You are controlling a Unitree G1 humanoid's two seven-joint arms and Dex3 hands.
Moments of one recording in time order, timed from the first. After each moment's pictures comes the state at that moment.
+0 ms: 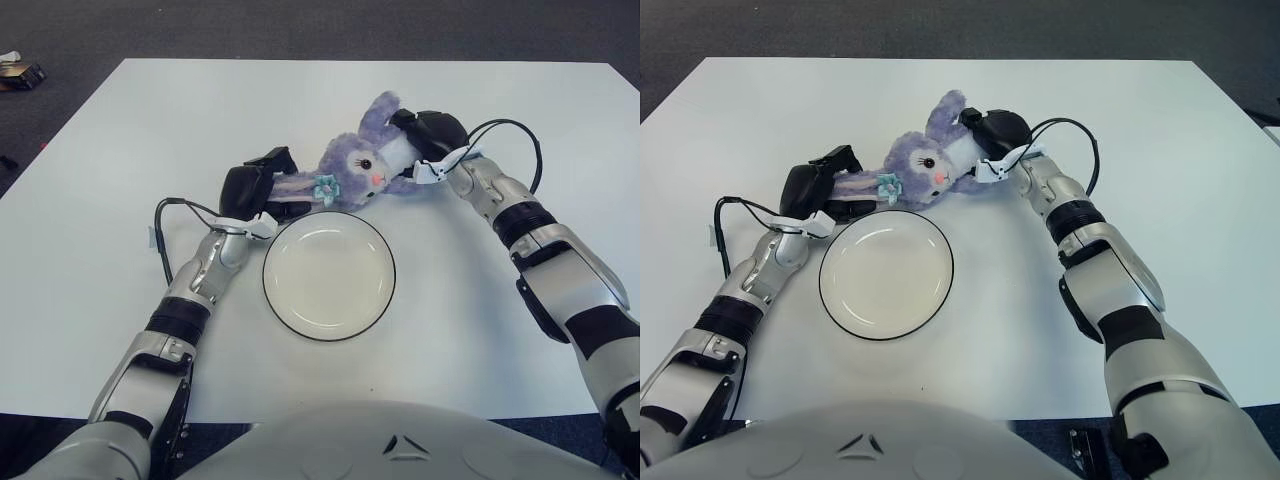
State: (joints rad) left arm -0.29 0.26 -0.15 0.35 0.49 -0.43 0.40; right arm -0.89 -0.39 0.50 0.98 -0.72 -0.37 -0.26
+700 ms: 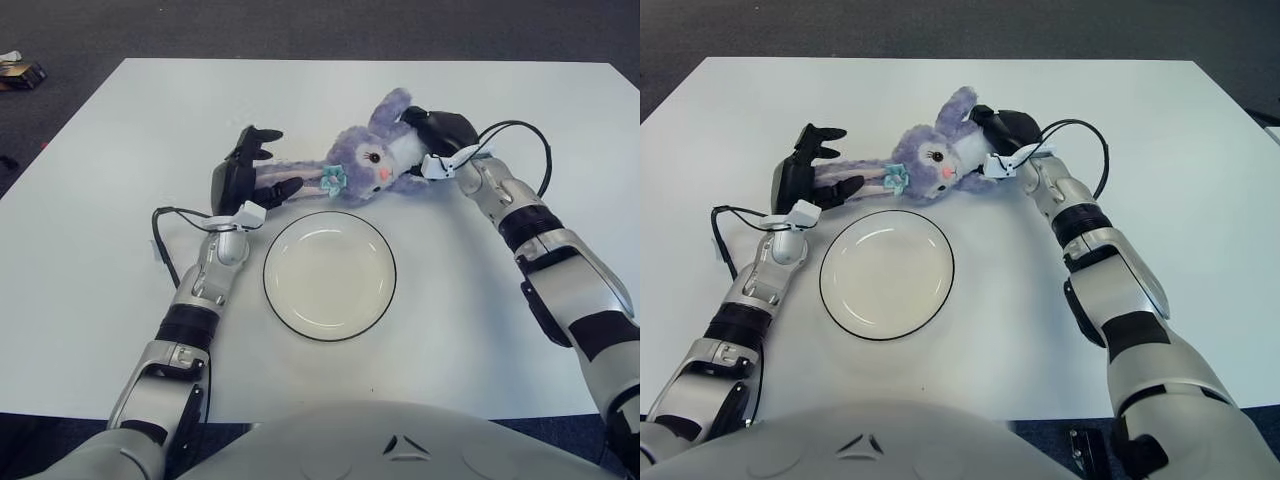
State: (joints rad) left arm -0.36 0.24 -0.04 0.49 0.48 -0.60 0.63; right arm -0.86 -0.41 0.42 0.84 -0.66 -0.26 -0.11
